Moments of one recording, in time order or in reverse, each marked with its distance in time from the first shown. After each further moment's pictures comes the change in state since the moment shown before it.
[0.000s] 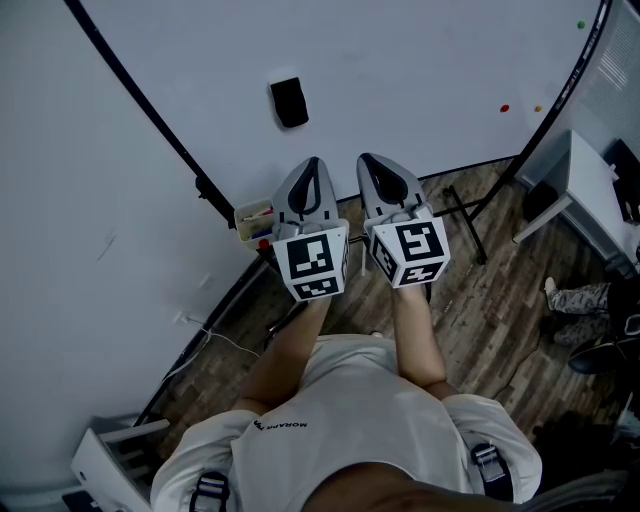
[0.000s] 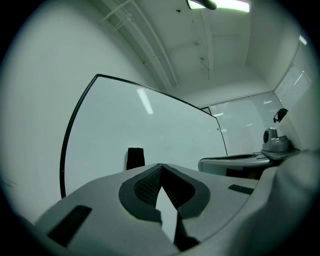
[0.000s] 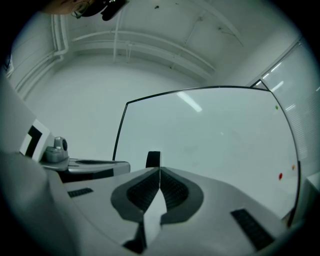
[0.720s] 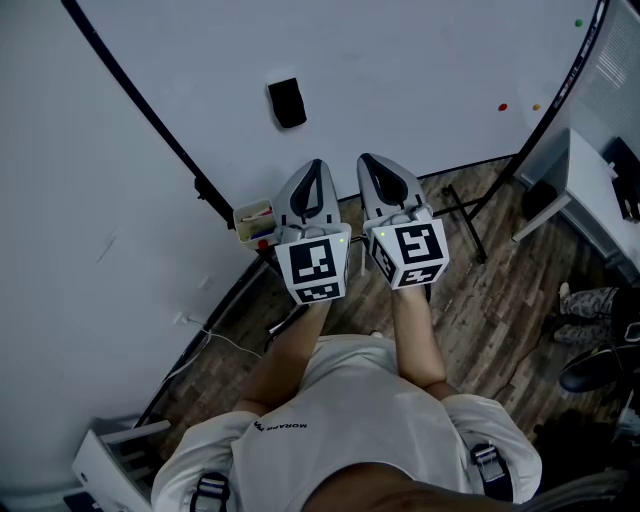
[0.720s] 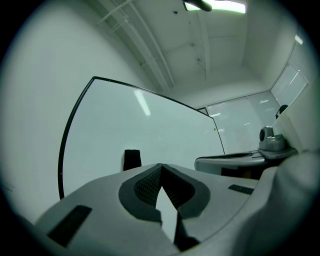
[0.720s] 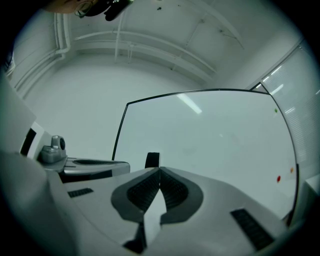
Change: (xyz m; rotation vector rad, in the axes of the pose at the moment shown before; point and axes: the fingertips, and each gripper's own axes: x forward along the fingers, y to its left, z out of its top) left arm -0.003 -0.008 0.001 0.025 -0.014 -0.020; right arm -0.003 -0.002 0.002 -0.017 -0.012 -0.011
